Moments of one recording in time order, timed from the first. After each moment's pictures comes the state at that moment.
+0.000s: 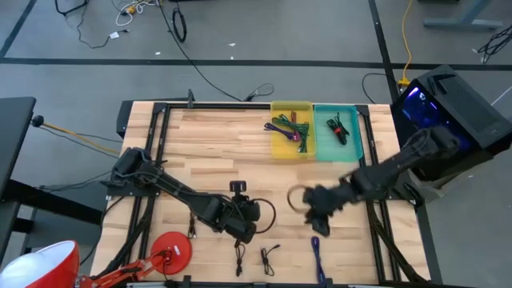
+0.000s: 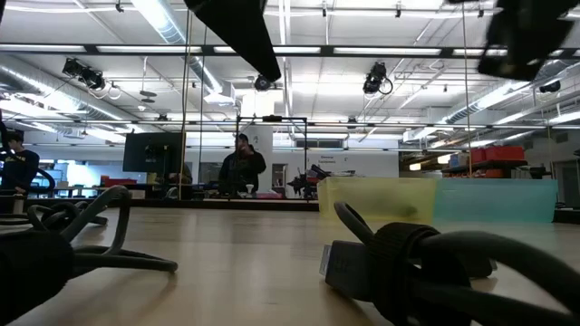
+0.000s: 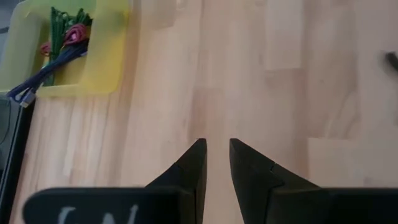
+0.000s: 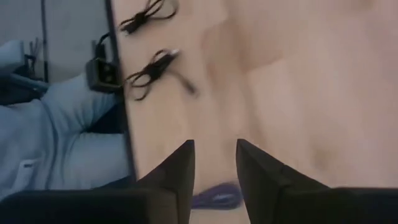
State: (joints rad) left arm -0.48 1.90 1.58 -0.85 -0.62 -0.34; right arm 0.49 1.30 0.92 -0.53 -0.05 0.84
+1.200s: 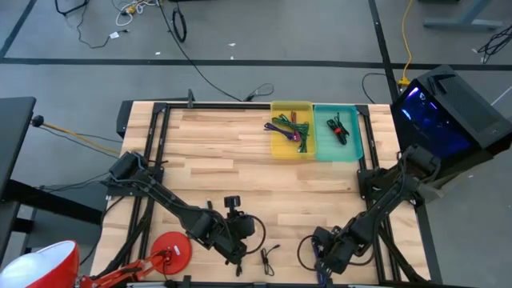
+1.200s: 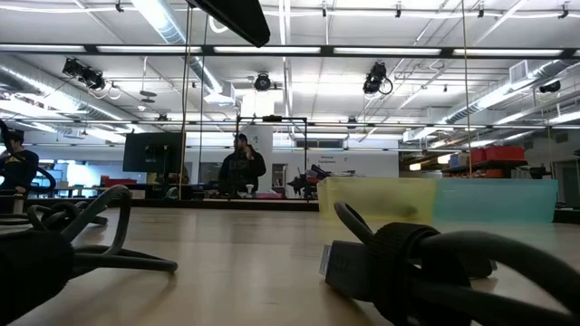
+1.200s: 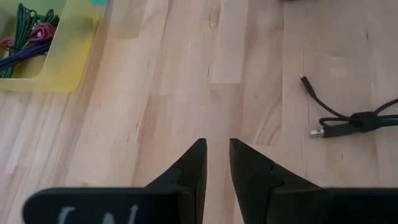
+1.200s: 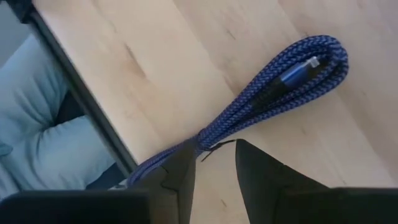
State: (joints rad) left arm -0.60 1.90 1.58 -0.79 -0.63 -0.51; right arm 0.88 1.68 0.92 -0.39 0.04 1.50
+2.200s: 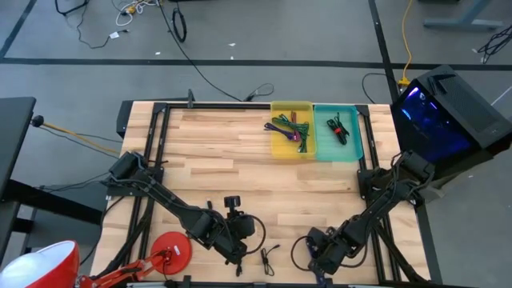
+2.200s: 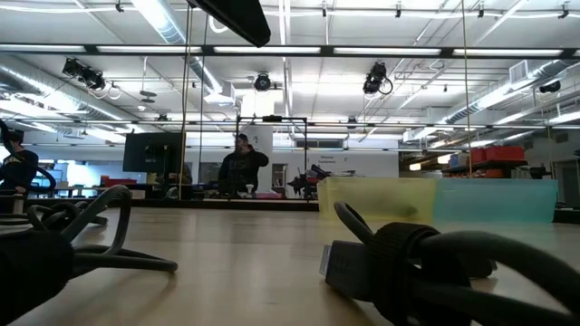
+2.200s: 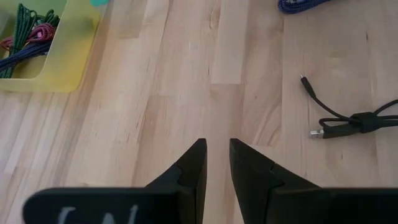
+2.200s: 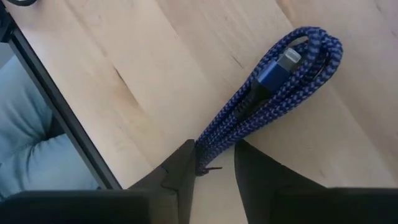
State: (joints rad) left arm -0.60 1.90 1.58 -0.79 -0.63 -0.51; right arm 0.85 1.81 0.93 -0.32 0.06 1.48
